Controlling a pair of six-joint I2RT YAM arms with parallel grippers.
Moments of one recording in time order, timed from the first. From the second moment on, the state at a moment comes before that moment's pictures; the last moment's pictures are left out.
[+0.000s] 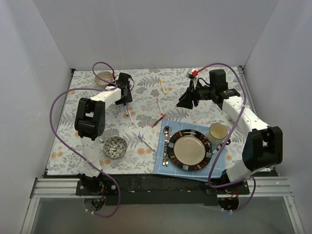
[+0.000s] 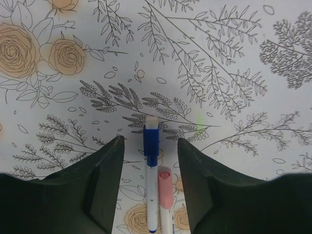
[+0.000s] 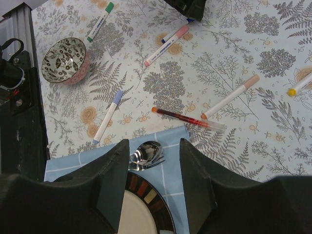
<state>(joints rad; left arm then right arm) -0.27 2.11 1.57 -0.45 -0.31 -0.44 0.26 1.54 1.23 -0.32 -1.00 -0.27</state>
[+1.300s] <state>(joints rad) -0.23 1.66 1.20 -0.22 -0.29 -0.39 0.27 1.54 1.16 -0.28 -1.08 -0.25</state>
